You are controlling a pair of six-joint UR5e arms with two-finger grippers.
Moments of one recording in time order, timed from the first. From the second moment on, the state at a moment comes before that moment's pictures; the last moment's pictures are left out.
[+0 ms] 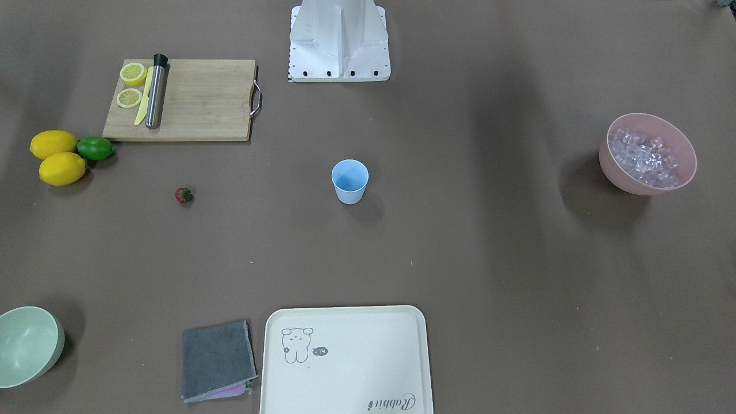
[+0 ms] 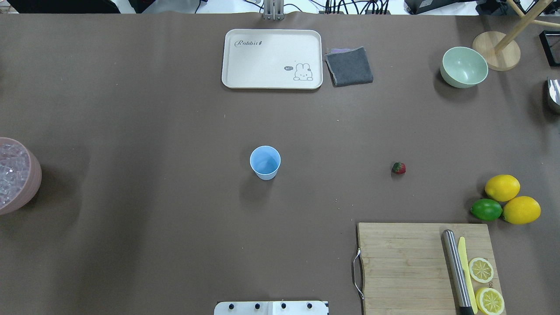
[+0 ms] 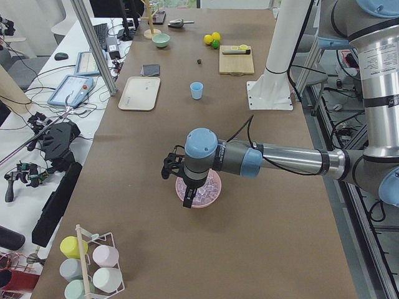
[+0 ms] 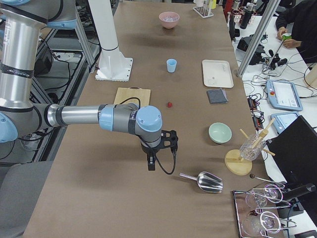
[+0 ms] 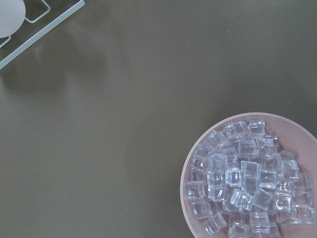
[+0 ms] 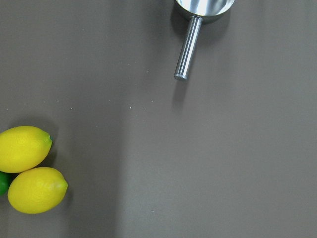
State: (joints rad) left arm -1.55 -1.33 -1.90 -1.70 -2.36 0.05; right arm 1.66 -1.83 1.92 -1.73 2.34 -0.20
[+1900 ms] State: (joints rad) left arm -1.21 -1.32 -1.74 -2.20 -2.29 -0.53; right arm 1.66 -1.86 1.92 -1.72 2.42 -0.19
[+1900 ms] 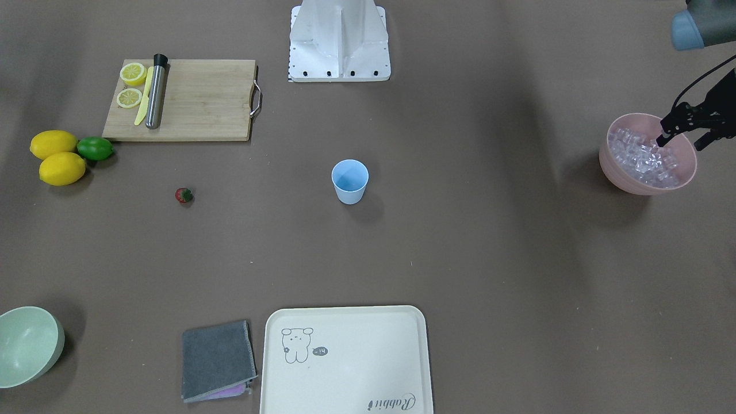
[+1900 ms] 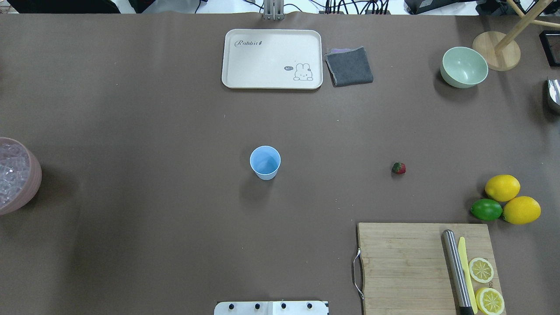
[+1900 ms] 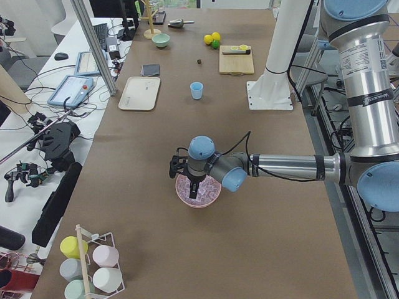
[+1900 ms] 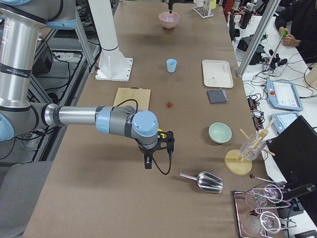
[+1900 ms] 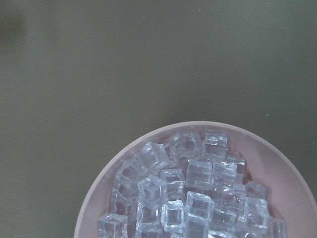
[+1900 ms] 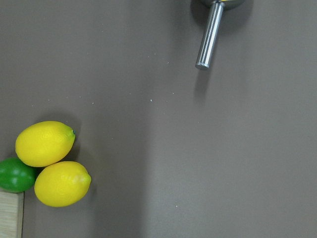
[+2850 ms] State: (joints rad) left arm -1.13 -1.29 -1.73 -2.26 -2.29 -0.54; right arm 1.66 -1.86 1.91 -1.72 2.42 -0.19
